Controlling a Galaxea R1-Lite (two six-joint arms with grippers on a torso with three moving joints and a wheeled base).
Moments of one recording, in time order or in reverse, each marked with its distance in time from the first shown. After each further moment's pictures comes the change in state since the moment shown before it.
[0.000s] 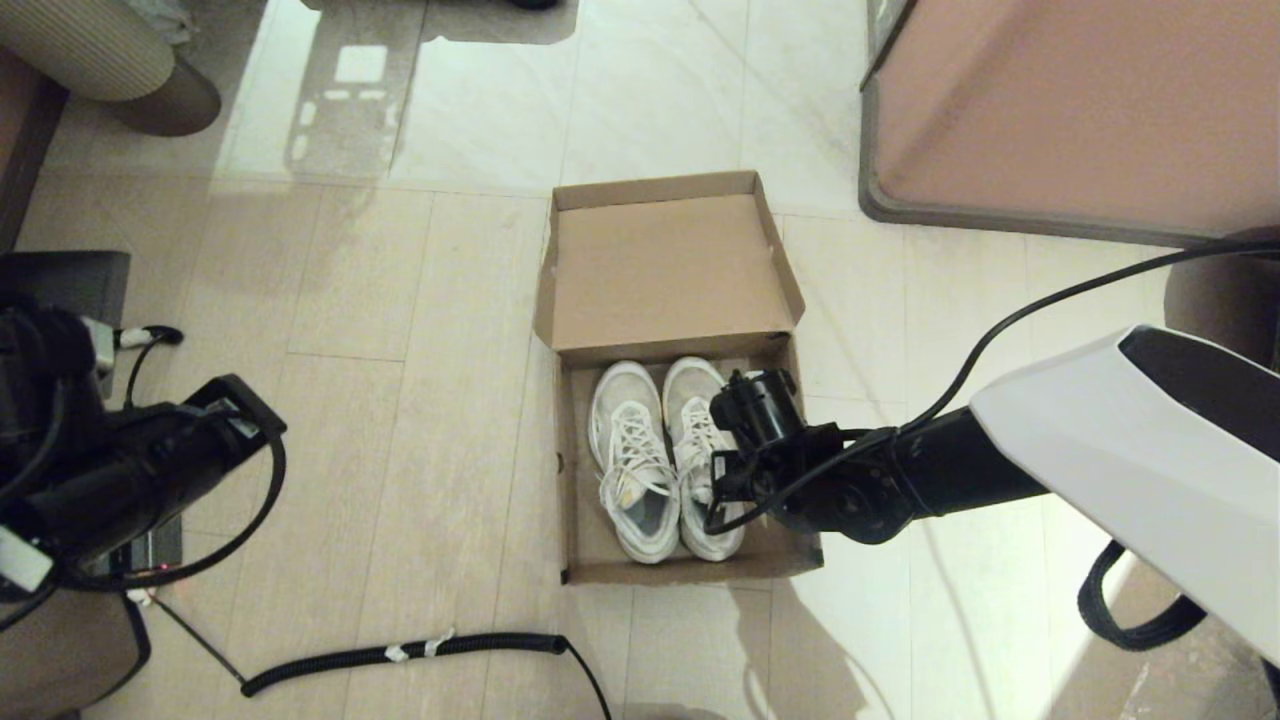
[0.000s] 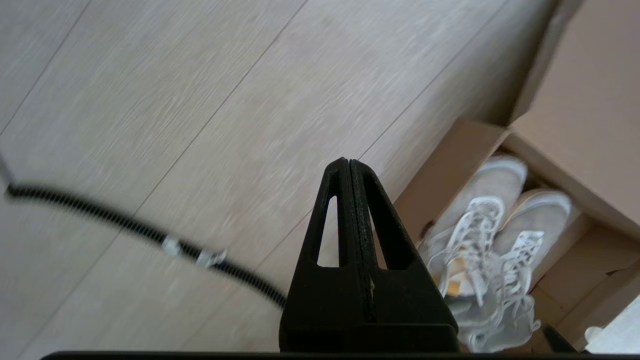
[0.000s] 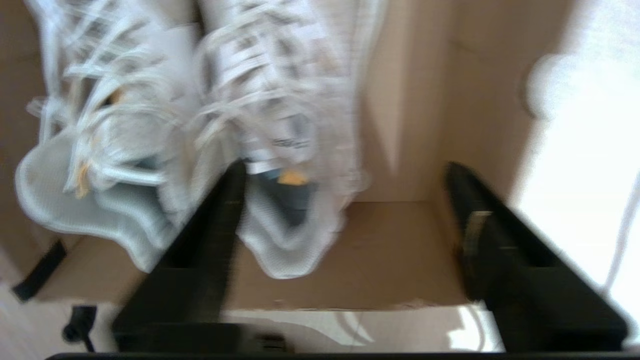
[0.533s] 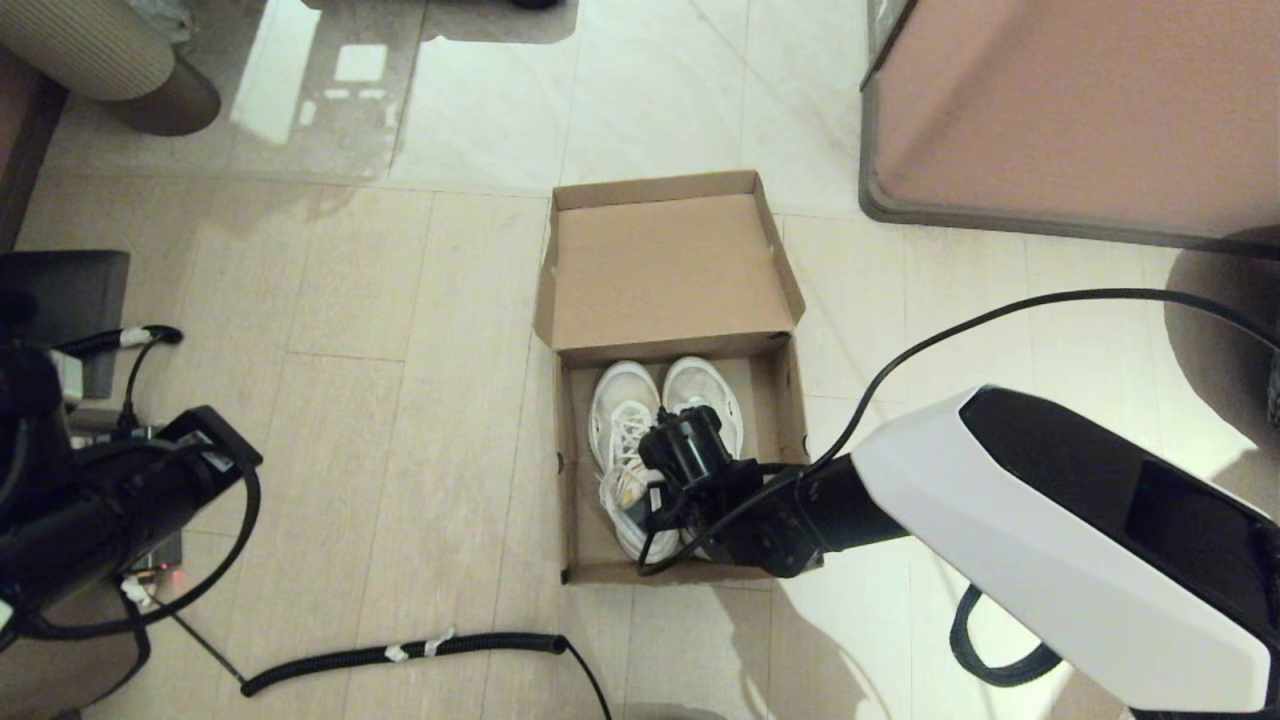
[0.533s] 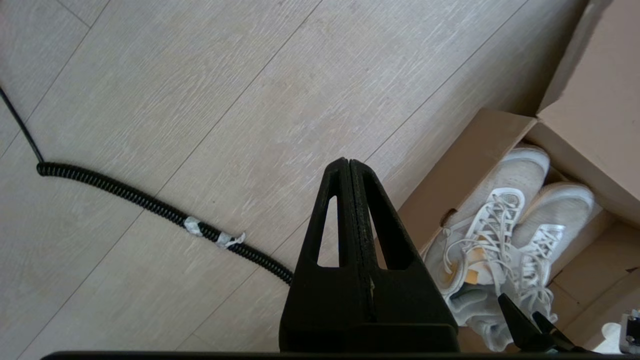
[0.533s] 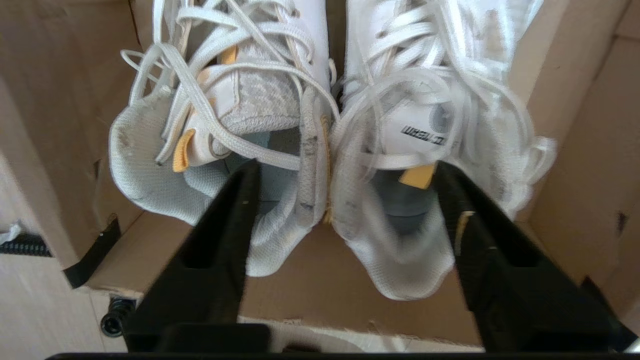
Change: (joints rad) left arm 0.027 -0.074 0.083 0.037 0.011 -0.023; right arm 0.100 0.174 -0.169 -0.026 0.005 -0.043
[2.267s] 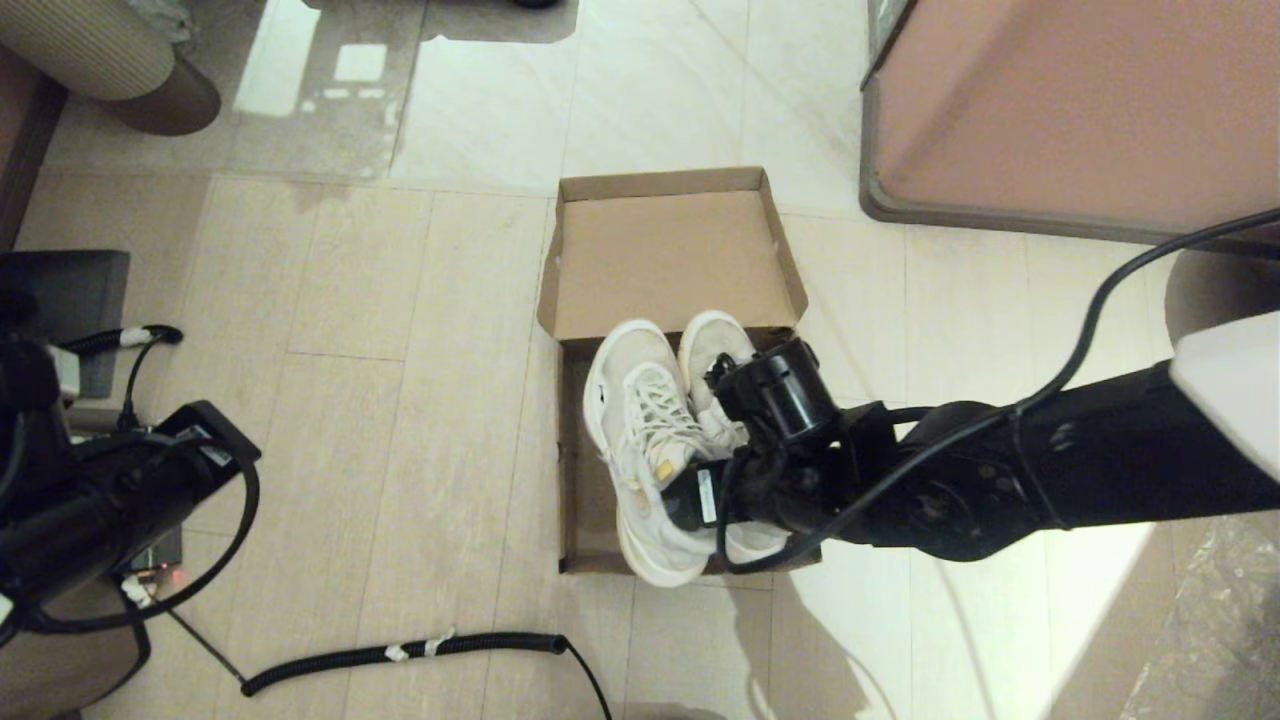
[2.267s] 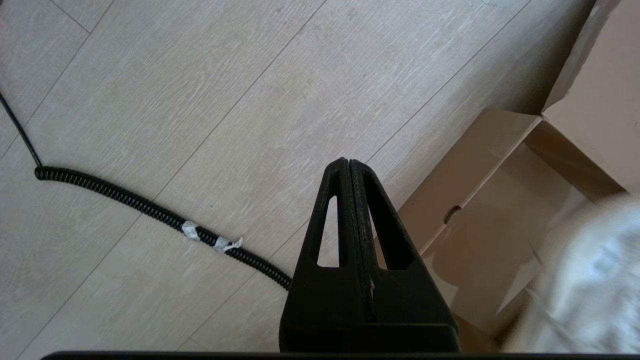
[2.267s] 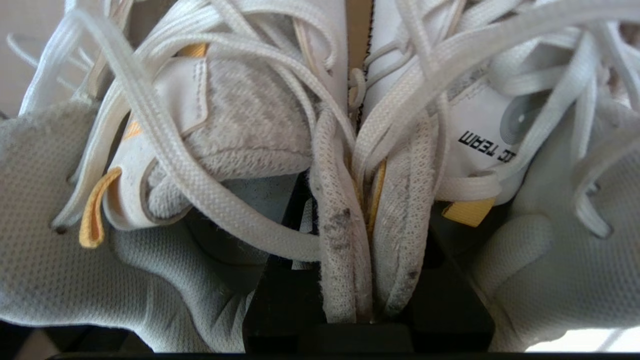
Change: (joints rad) left arm 0.000 0.004 -0.010 -0.001 0.004 -0.003; right arm 0.020 -0.374 0.238 0.158 0.200 0.007
